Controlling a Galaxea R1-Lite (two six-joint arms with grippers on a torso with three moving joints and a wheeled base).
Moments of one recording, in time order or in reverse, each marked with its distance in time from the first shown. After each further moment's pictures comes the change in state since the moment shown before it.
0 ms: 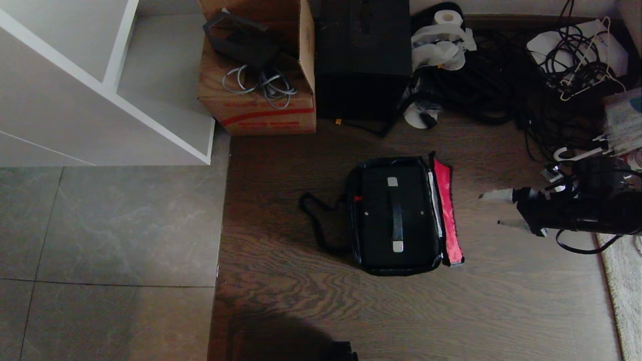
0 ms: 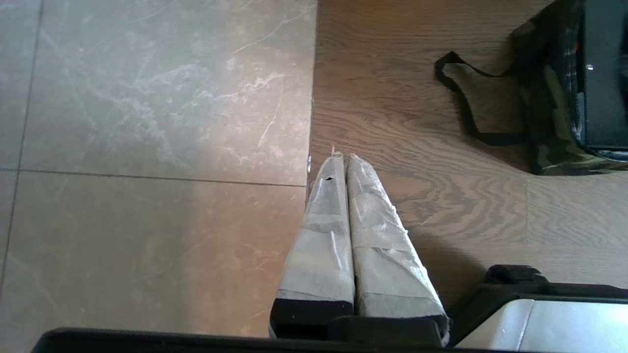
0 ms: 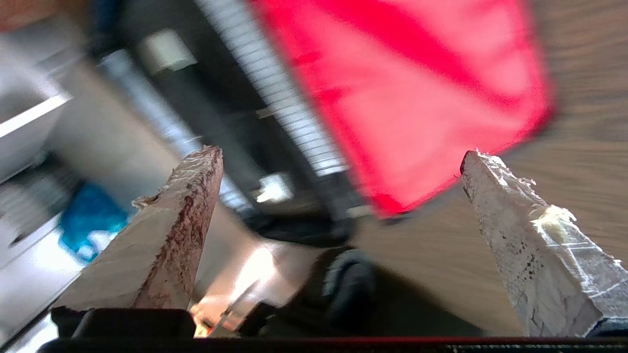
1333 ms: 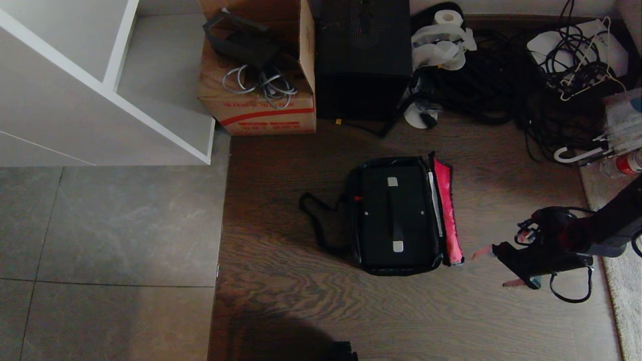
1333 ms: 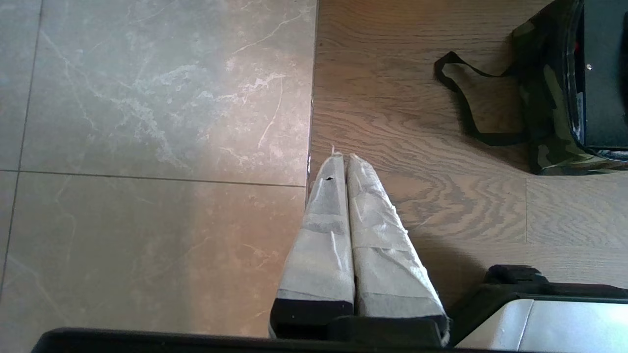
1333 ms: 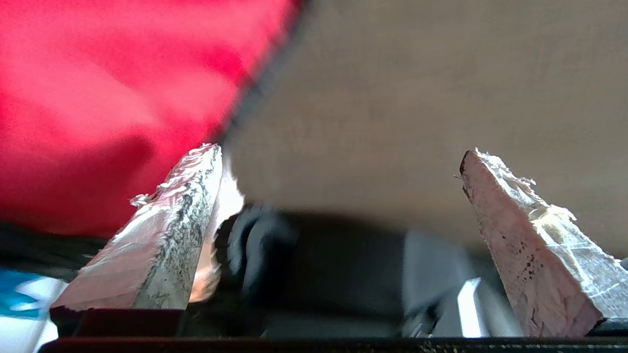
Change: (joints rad) left arm 0.000 0.000 0.000 -0.001 0.000 0.000; right arm -0.017 0.331 -0.120 0.296 -0.269 -0.033
